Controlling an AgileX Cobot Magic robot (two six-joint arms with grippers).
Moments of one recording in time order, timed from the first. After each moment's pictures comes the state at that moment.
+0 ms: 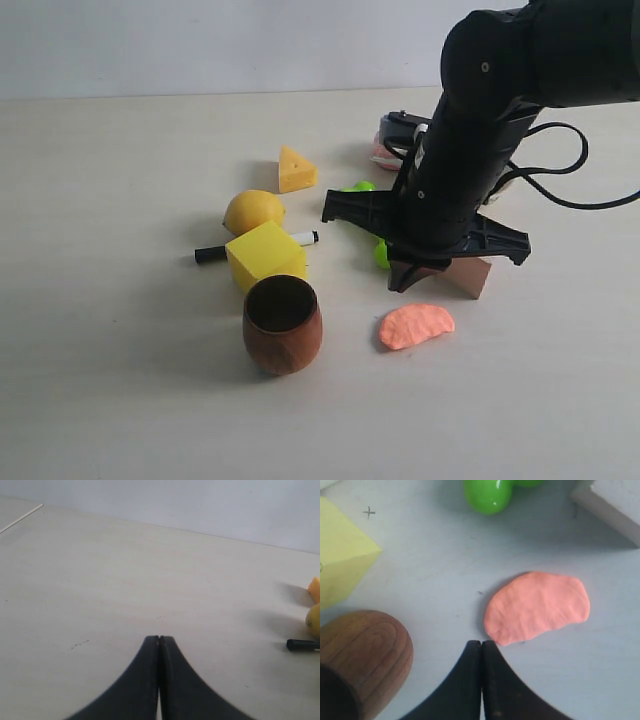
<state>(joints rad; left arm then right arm) 0.05 0.01 0.00 0.02 0.38 -0.15 0.58 1.78 -1.12 0.16 0.86 0.66</state>
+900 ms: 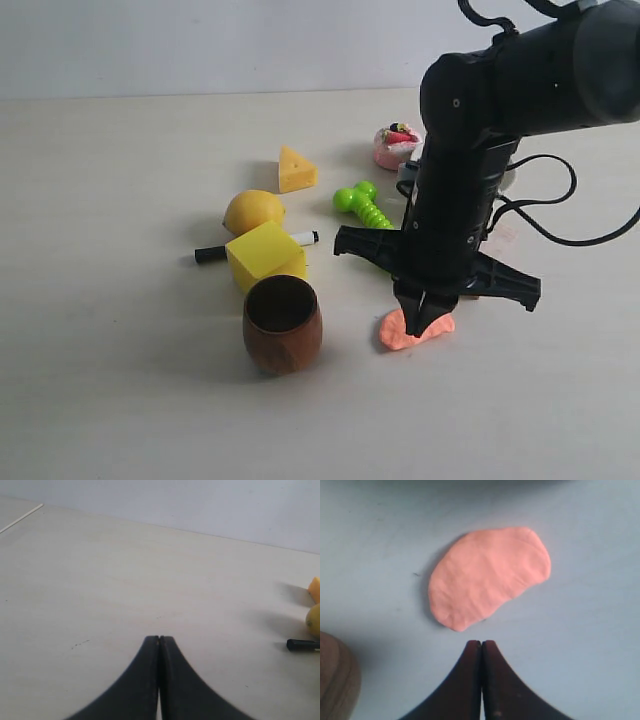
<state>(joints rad) 0.05 0.01 0.00 0.02 0.38 -0.15 0.58 1.87 -1.12 0.16 0.97 0.86</state>
